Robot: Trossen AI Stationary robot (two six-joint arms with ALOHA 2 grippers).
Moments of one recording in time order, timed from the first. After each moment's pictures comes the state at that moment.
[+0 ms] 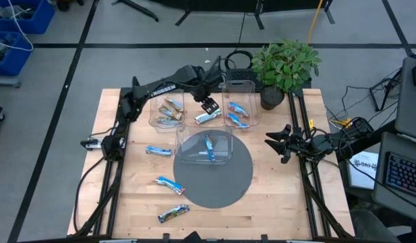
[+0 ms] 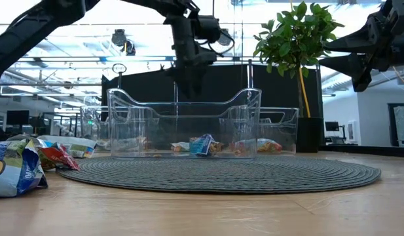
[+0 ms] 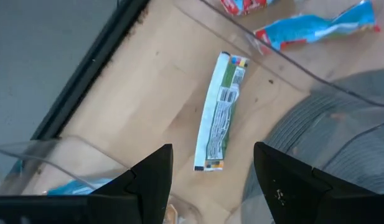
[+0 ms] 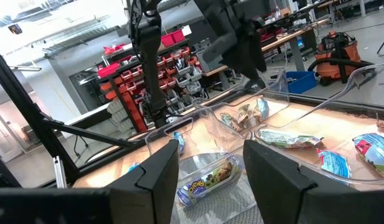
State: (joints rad) left arm 0.43 2.17 2.20 -1.31 -0.07 -0.20; right arm 0.42 0.02 0.02 0.08 0.71 0.37
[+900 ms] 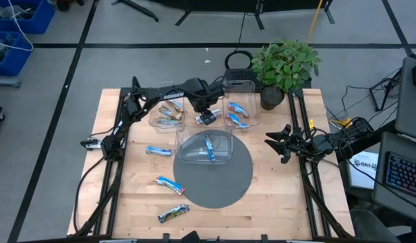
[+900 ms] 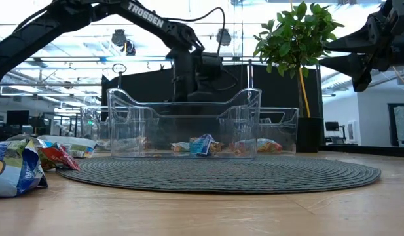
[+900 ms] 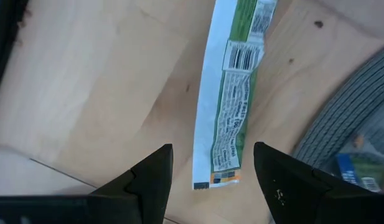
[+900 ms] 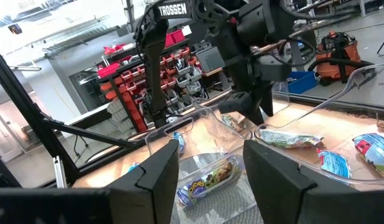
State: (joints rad) left arm 0.44 2.25 1.96 -1.17 -0.03 -0.11; right arm 0.42 0.02 0.02 0.08 0.71 0.37
